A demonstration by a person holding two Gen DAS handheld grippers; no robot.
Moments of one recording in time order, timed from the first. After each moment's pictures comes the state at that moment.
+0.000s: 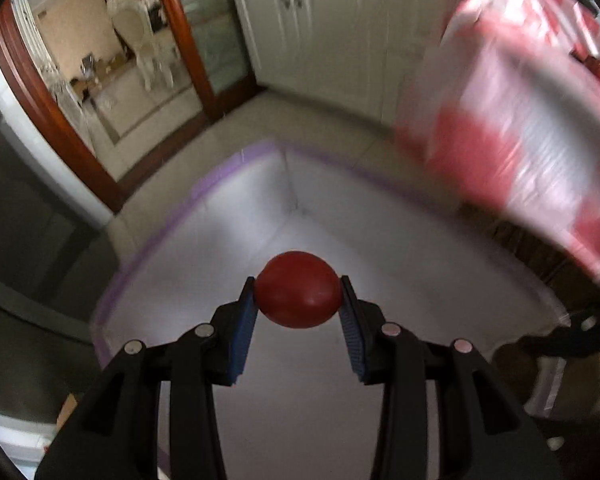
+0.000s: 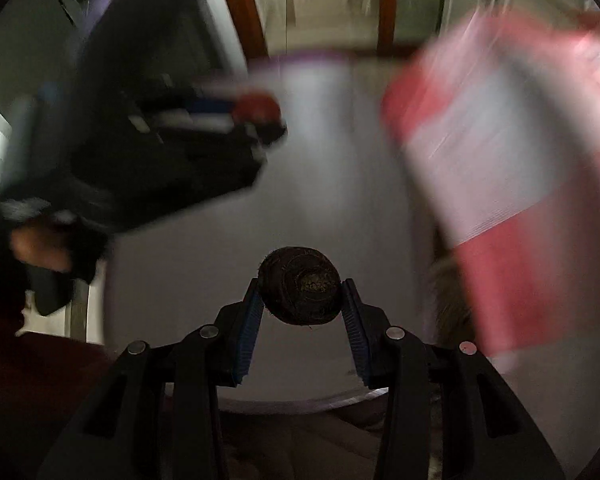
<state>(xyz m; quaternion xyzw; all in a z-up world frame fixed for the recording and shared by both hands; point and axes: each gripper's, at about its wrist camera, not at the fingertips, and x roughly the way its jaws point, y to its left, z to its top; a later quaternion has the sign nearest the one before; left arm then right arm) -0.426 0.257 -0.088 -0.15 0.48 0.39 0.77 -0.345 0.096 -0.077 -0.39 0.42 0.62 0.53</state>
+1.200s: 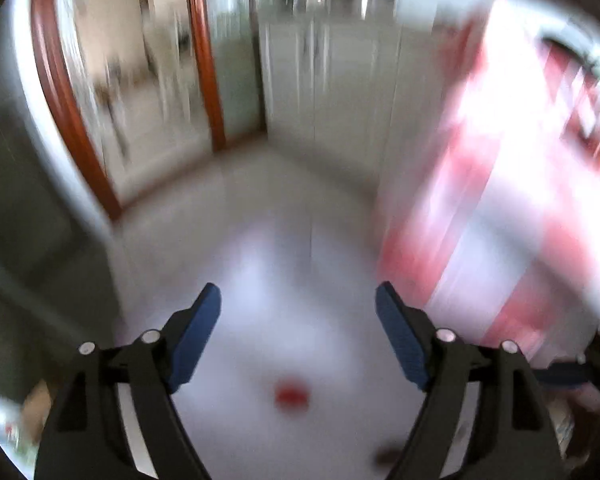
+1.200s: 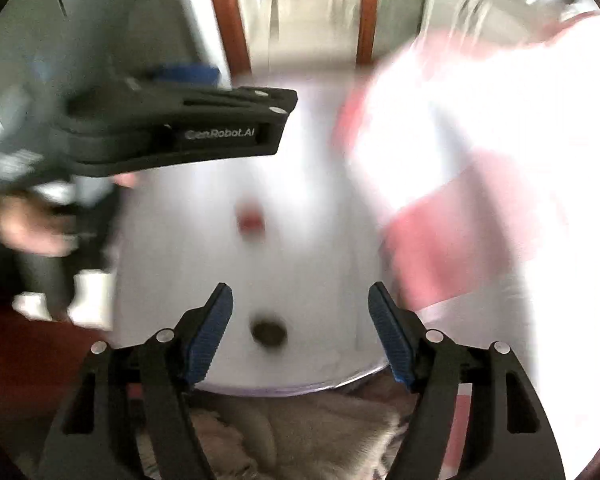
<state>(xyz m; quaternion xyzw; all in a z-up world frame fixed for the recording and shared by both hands) -0.418 0.238 0.024 -0.14 0.31 0.43 0.84 -0.365 0.088 0.003 -0.33 0.34 0.64 0.60</state>
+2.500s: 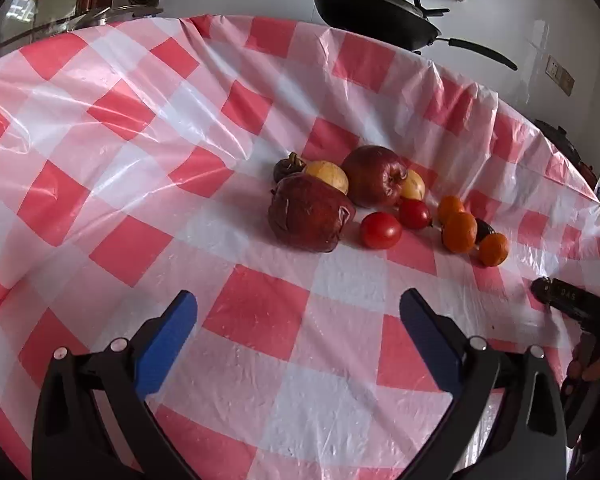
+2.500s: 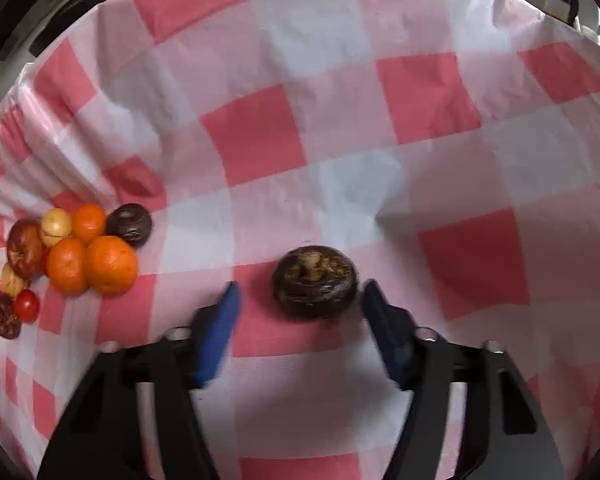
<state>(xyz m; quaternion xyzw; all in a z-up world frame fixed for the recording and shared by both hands) 0.071 0.076 0.026 -0.15 0.34 0.16 0.91 0.223 -0.324 0.023 0.04 0.43 0.03 0.90</state>
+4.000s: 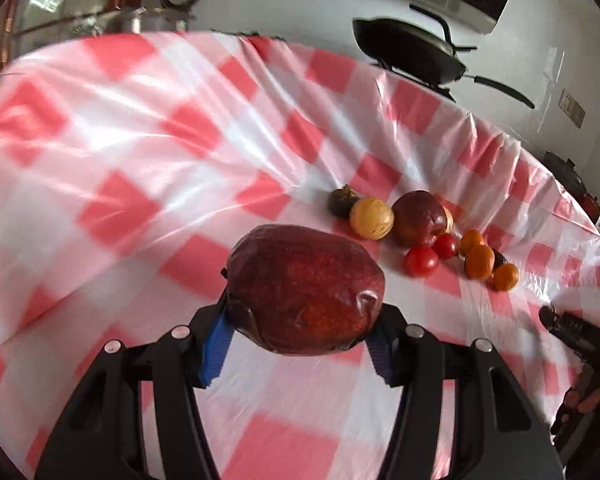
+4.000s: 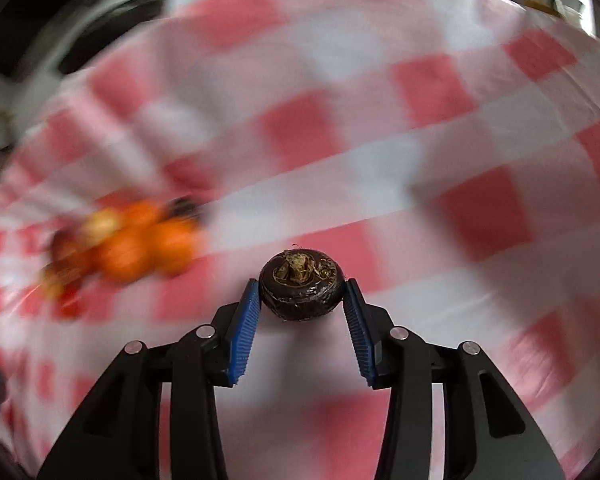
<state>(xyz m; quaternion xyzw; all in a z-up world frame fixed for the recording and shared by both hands) 0.017 0.123 0.048 -0.18 0.31 0.19 0.91 0.179 -0.289 0.049 0.09 0.41 0.08 0.90</state>
